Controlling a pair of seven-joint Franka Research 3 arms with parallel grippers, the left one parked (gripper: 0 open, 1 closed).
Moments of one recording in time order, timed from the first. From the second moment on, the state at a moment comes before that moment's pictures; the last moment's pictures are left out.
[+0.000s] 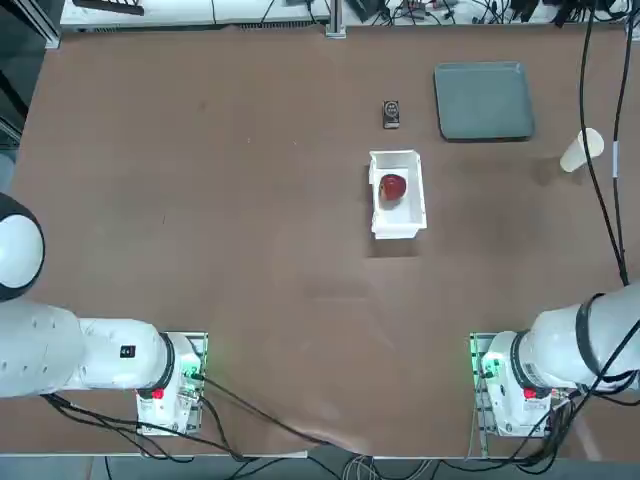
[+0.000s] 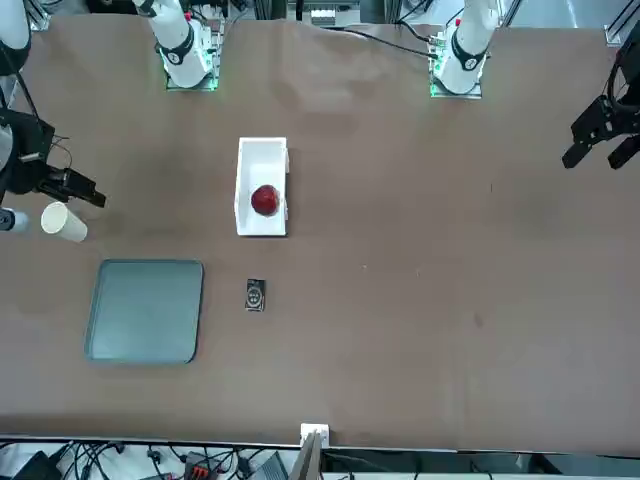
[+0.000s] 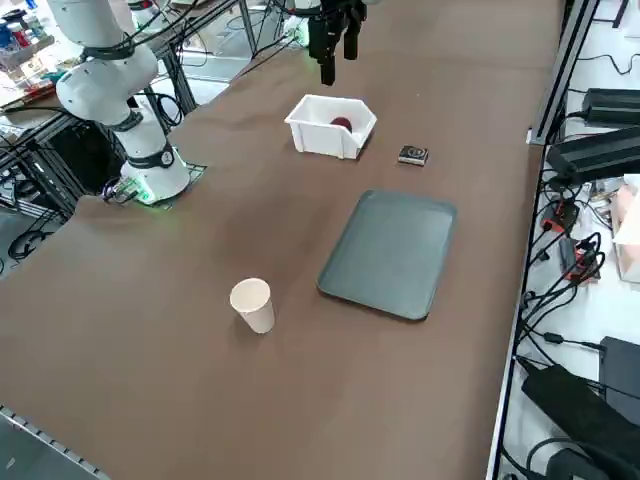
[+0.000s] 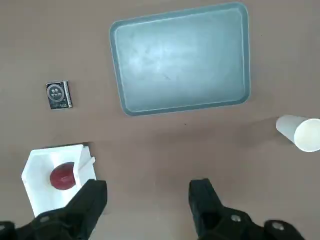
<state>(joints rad) -0.12 0.20 0.15 -1.41 0.03 1.53 0.15</state>
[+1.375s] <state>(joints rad) -0.12 0.24 0.13 -1.54 0.03 1.62 0.41</state>
